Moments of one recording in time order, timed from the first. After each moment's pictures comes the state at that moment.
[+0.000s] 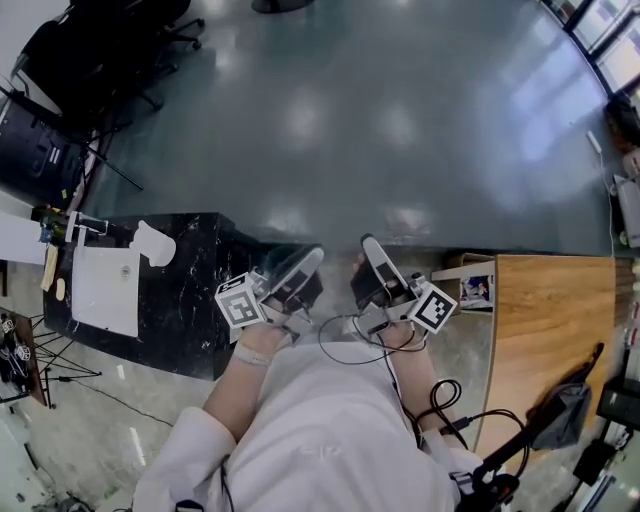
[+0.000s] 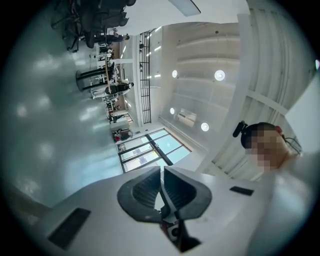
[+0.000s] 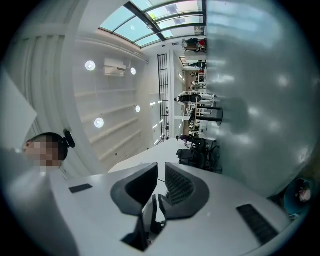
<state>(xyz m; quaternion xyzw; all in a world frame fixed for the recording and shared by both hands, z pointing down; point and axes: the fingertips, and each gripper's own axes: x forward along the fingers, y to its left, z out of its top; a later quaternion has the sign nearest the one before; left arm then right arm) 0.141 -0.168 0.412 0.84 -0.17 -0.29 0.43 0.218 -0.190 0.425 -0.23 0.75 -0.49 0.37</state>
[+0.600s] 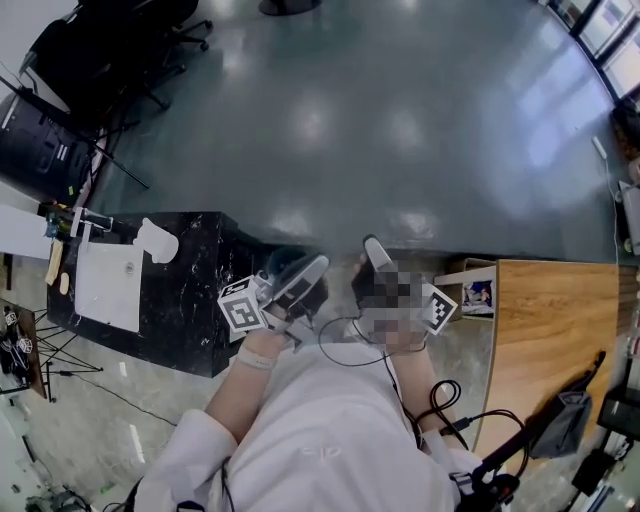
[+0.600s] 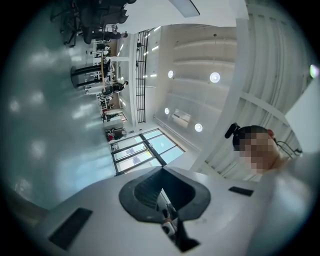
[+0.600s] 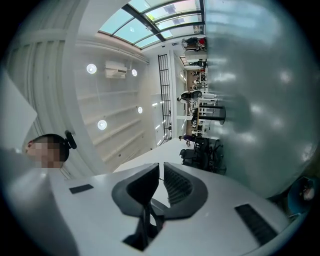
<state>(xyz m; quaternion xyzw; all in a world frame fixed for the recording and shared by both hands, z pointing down) 0.152 -0.150 0.398 0.84 -0.13 -0.31 0.42 0.223 -0.187 0.423 -0.21 0.76 -0.49 0.38</state>
